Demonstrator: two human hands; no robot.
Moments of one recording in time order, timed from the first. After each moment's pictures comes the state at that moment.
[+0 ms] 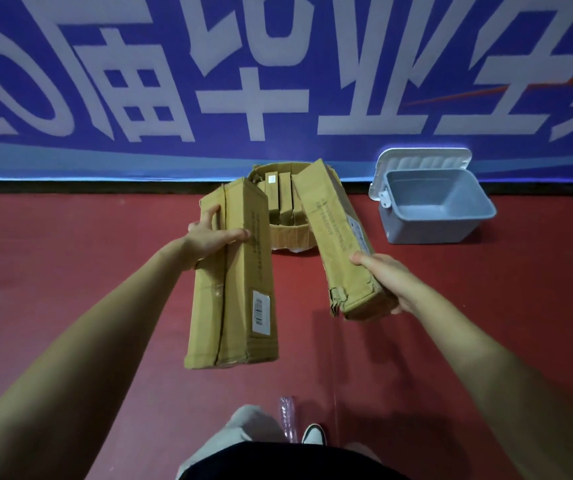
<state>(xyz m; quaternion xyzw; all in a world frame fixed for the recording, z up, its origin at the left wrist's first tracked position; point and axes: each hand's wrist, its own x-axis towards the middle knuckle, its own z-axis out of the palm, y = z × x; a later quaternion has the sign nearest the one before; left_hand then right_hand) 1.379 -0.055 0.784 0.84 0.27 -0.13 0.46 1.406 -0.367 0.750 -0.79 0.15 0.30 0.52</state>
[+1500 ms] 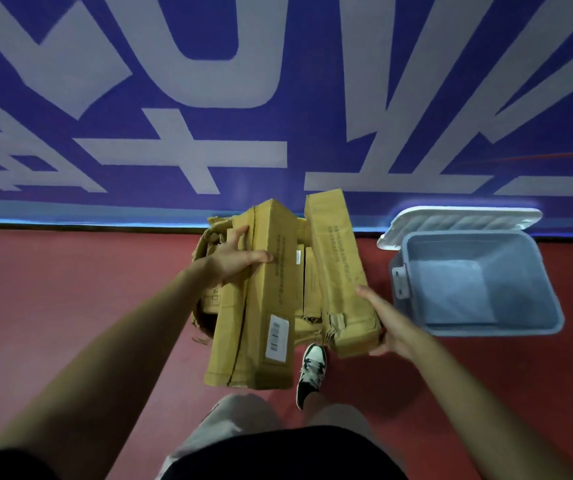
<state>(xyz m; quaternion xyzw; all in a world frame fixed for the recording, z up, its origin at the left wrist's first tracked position) 2.089 -0.015 0.661 0.77 0.29 -0.30 0.49 2.068 -0.306 0.646 -0.66 0.27 0.46 0.52</state>
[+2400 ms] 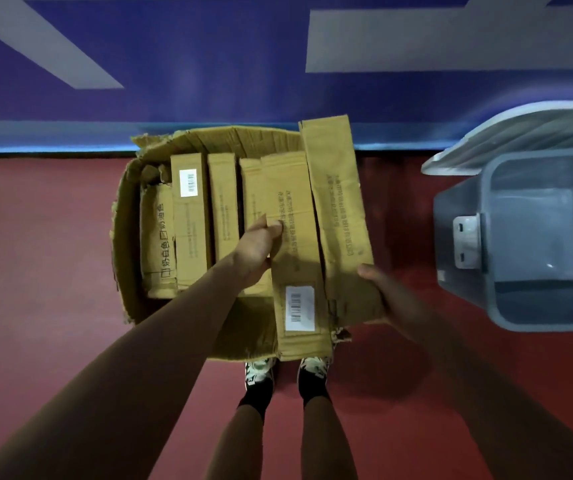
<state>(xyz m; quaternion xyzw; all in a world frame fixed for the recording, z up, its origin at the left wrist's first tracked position) 2.199 -0.065 0.314 0.53 0.43 -0.29 0.67 2.176 -0.295 0.328 -0.60 0.27 0.50 0.56</state>
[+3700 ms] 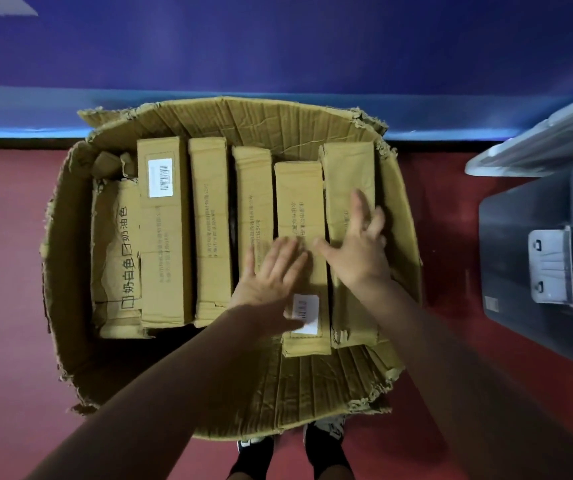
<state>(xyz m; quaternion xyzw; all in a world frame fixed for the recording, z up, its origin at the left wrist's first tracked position) 2.162 -0.058 0.169 0.93 -0.12 -0.35 0.01 2.244 -0.194 0.181 -0.91 0.10 0.32 0.25</state>
